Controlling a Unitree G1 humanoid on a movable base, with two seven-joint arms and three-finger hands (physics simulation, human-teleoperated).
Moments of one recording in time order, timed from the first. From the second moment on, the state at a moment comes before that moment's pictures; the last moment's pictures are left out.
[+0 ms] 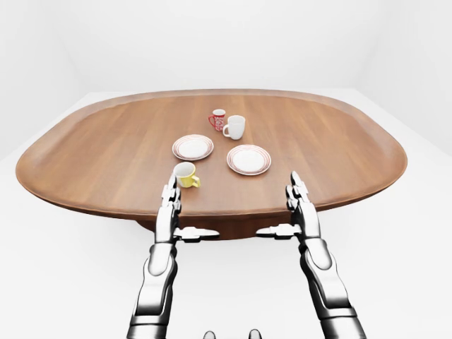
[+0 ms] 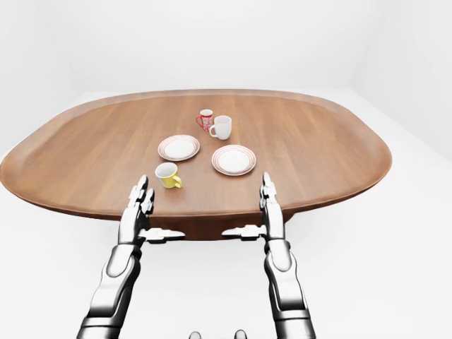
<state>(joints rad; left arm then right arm) -0.03 0.02 0.00 0.07 -0.02 -0.06 0.00 -0.02 -0.02 0.00 0.06 0.02 -0.05 0.00</state>
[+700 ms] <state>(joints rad) 0.00 0.03 0.05 -0.24 0.00 0.09 -0.05 0.00 -0.02 -0.04 -0.20 0.02 0.09 0.03</state>
